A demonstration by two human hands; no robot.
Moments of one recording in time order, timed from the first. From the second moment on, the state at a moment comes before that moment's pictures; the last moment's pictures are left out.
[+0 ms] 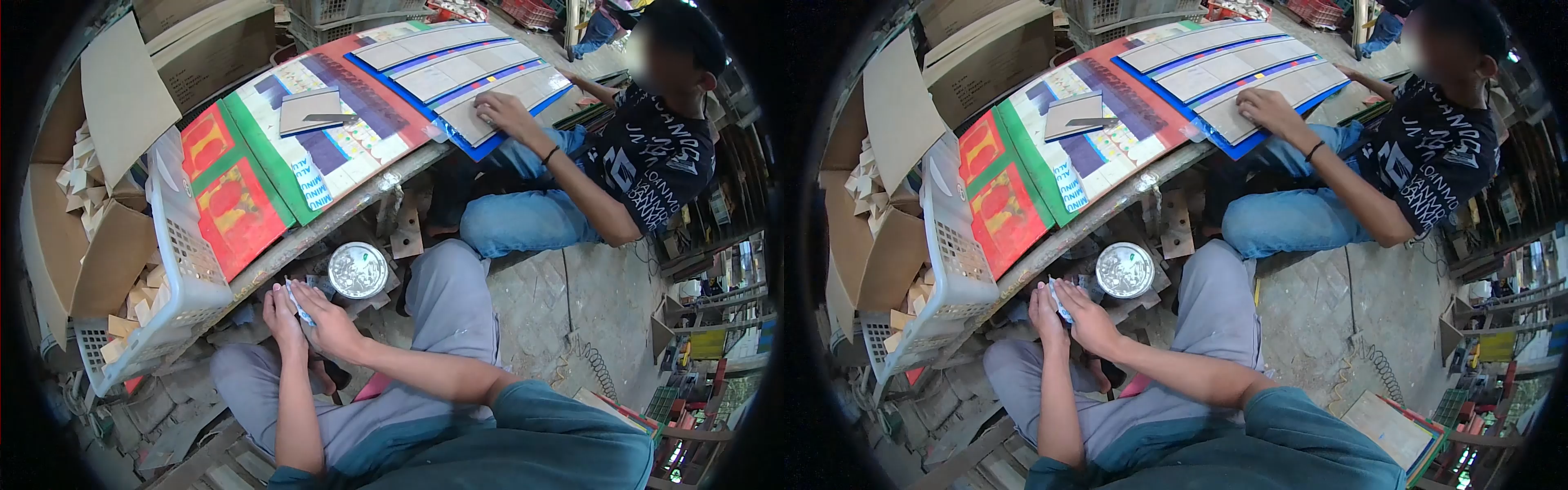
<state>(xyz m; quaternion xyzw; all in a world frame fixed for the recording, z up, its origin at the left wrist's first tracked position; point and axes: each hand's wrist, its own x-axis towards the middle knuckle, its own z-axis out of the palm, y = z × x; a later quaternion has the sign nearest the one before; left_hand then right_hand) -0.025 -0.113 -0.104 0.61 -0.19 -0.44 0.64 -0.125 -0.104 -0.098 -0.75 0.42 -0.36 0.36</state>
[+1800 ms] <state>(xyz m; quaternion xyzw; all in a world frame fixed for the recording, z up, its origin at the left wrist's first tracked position) -0.021 -0.109 -0.080 0.43 -0.29 -0.49 0.70 -0.144 -0.133 -0.086 -0.70 0.49 -0.35 0.38</state>
